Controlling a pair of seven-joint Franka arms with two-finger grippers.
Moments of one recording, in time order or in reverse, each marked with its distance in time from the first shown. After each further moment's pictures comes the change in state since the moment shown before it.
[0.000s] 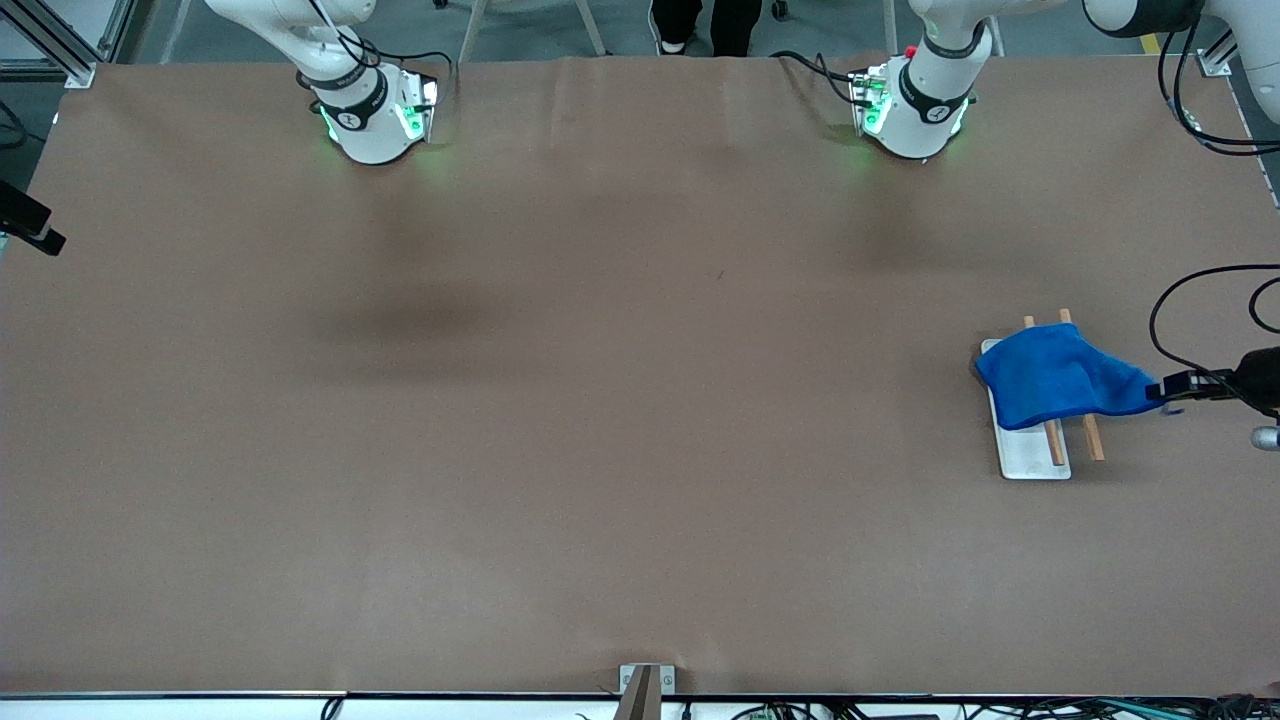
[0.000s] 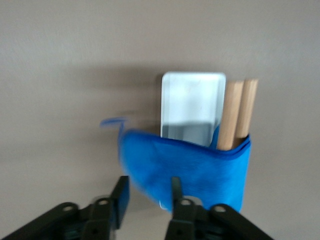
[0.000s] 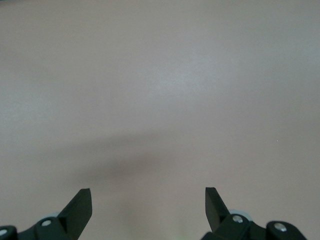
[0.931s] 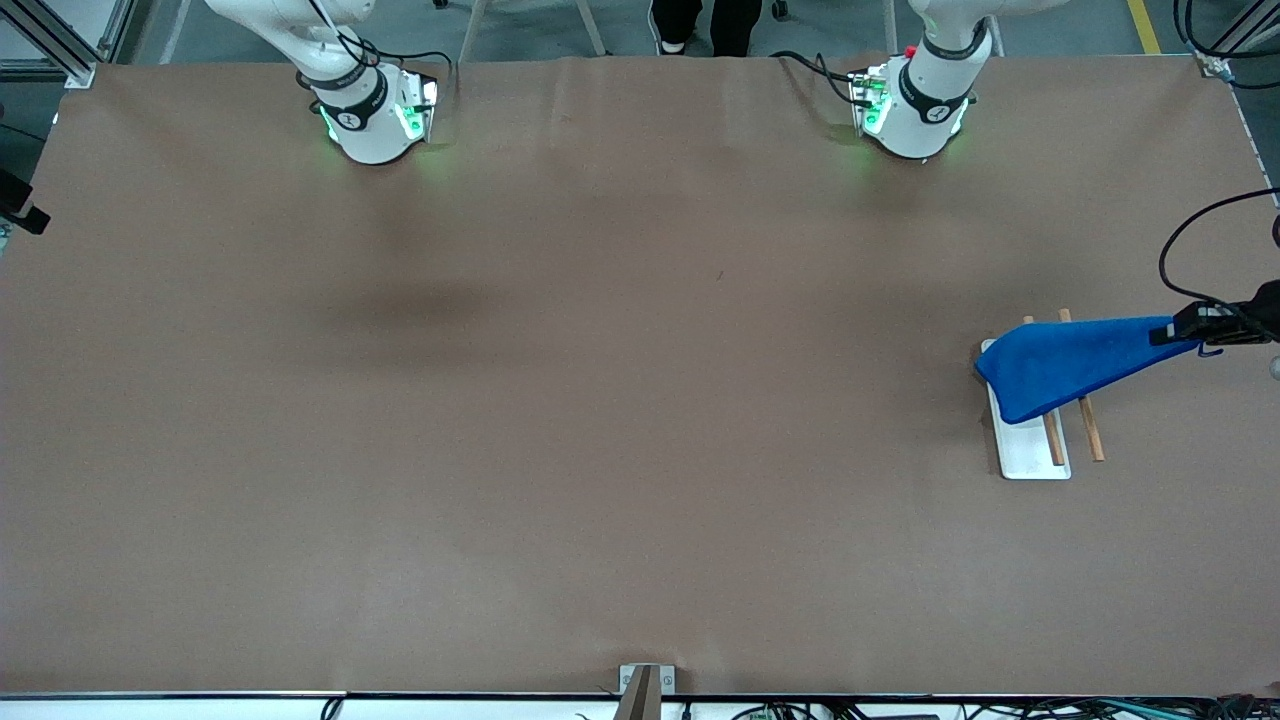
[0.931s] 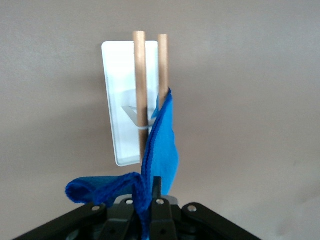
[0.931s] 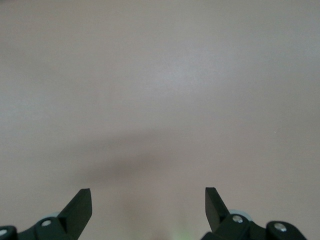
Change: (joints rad) left arm -0.024 -0.232 -0.035 -0.166 0.064 -0.111 -0.002; right arm -0.001 -0.016 -0.004 0.001 0.001 -0.032 0.000
